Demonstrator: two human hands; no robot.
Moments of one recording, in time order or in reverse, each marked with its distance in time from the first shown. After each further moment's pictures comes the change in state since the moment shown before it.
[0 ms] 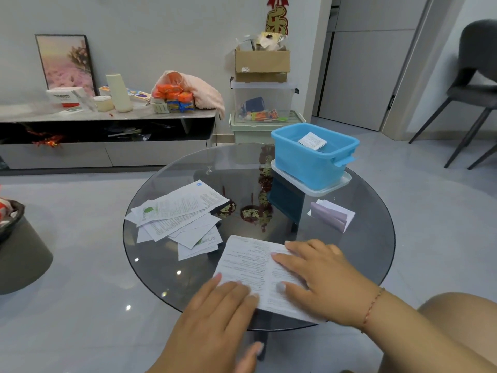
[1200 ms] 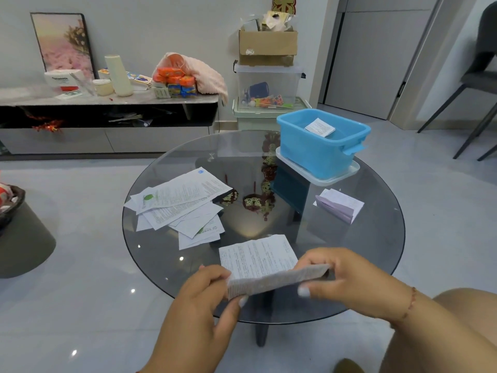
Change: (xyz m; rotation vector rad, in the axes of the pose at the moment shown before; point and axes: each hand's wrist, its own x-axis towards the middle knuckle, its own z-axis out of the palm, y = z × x) left_hand -0.003 0.000 -0.005 -0.331 -0.034 -0.592; right_hand -0.011 0.014 -0.006 0.835 -0.100 -0.028
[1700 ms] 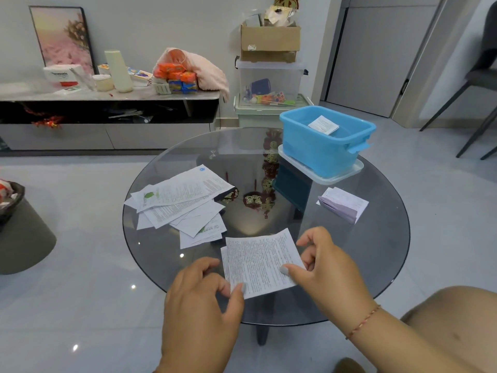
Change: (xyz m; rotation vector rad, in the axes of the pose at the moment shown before) left_hand 0.005 0.015 0.007 0.066 0.046 -0.299; right_hand 0.024 -0.007 0.041 -0.311 0.497 0.213
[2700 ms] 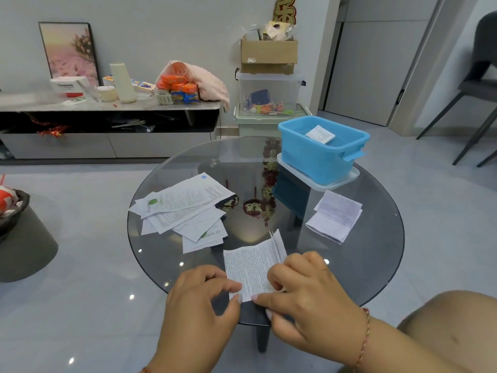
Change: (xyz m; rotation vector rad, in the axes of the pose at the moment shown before) left_hand 0.006 -0.009 -0.010 -0.102 -0.089 0.061; right_hand -0.023 -0.004 0.001 -0.388 0.025 -0.854
